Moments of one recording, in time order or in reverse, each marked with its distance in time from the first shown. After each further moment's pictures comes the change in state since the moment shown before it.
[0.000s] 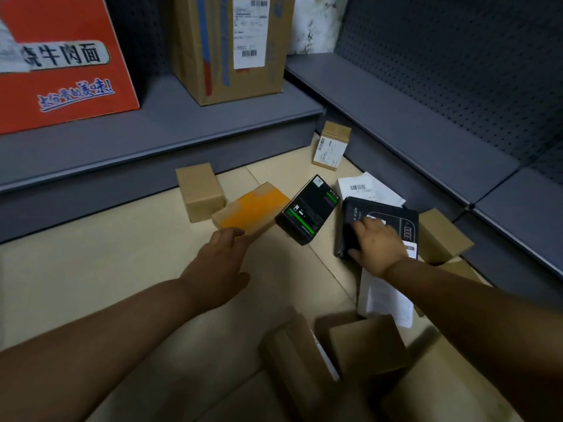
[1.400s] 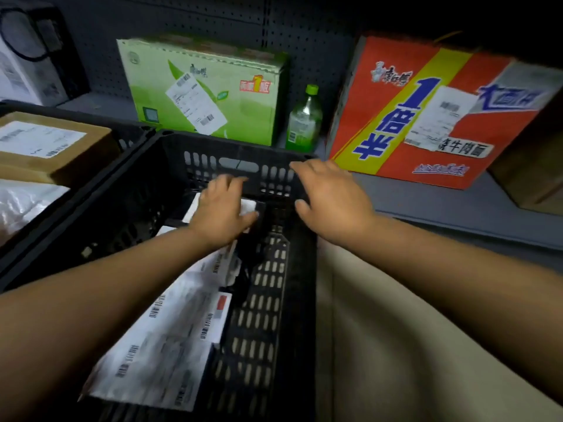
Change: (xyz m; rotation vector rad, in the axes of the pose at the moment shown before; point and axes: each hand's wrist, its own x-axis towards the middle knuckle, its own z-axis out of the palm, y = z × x) left_hand -0.424 -0.360 -0.187 0.060 0.628 -0.829; right_hand -0.085 -0.658 -0.300 0.197 0.429 -0.967
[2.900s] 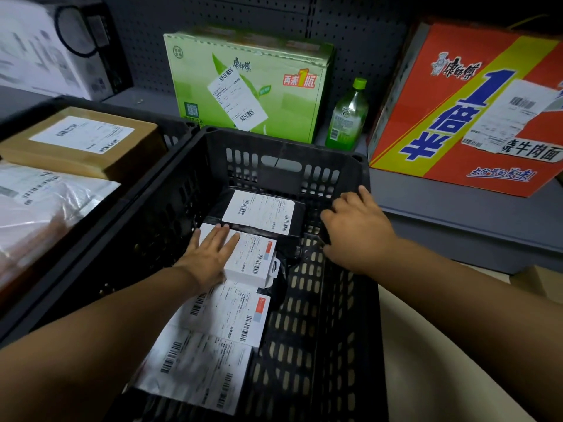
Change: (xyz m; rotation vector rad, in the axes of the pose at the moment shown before) left_hand -0.063 -0.131 0.043 0.485 -0.559 0.030; right_hand 0.012 -0.032 0.043 -0.225 -0.339 -0.057
